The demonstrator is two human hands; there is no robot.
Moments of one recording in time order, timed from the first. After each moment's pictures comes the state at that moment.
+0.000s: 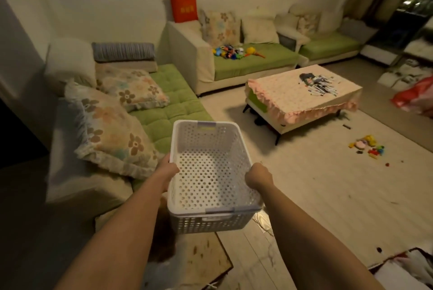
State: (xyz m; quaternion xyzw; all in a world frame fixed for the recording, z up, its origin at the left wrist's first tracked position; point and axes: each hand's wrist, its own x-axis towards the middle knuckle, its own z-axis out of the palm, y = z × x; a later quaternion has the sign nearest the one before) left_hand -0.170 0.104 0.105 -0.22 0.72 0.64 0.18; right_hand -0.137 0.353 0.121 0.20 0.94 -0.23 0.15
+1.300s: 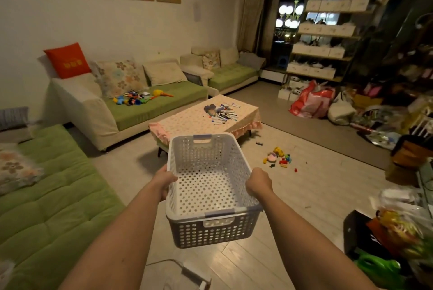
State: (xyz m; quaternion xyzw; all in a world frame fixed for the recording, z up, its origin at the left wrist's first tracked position) left_hand -0.273 0.659 0.172 -0.08 0.70 0.66 0.26; right_hand -0.152 0.883 0.187 0.36 0.89 -0.27 -0.01
